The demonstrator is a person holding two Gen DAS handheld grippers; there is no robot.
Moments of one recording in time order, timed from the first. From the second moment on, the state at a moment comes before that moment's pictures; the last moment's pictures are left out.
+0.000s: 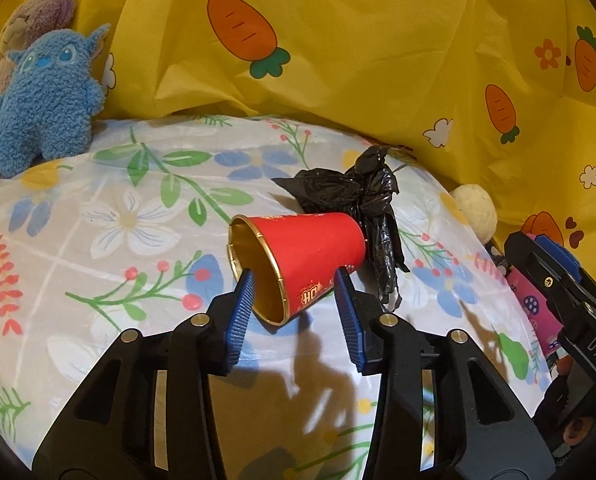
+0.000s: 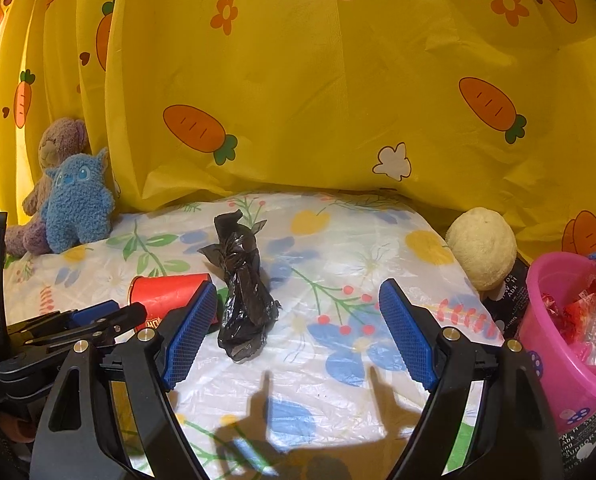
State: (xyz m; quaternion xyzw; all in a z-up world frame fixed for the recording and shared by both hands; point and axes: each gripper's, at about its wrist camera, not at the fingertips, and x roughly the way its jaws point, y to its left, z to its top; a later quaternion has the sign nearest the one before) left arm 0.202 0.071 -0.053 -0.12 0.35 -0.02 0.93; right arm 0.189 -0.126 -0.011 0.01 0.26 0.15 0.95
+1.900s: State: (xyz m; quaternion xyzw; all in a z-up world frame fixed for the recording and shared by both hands) left arm 0.193 0.108 -0.049 -0.12 0.29 0.08 0.94; right arm 0.233 -0.120 -0.036 0.07 0.32 0.17 0.93
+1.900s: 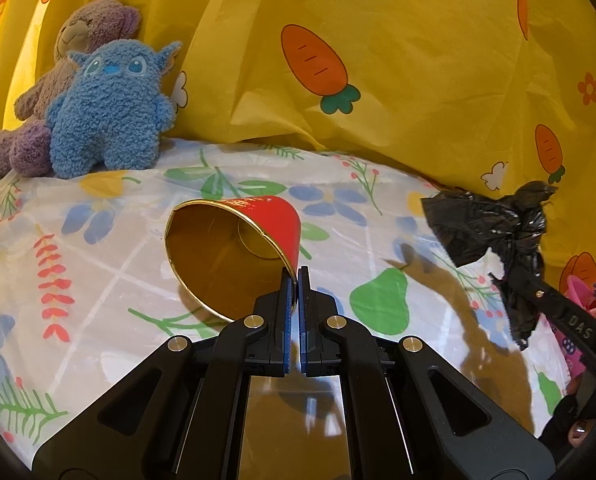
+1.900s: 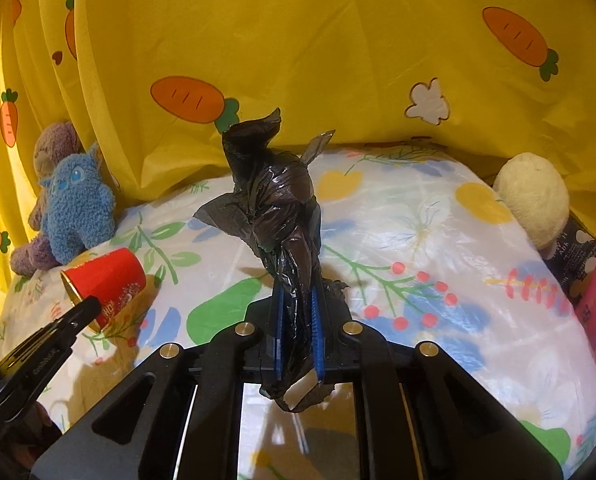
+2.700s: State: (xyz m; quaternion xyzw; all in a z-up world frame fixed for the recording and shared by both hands) left arm 0.199 -0.229 0.021 -0.03 0.26 -0.36 0.89; right arm 0.125 -0.401 0.005 0.15 0.21 -0.10 0.96
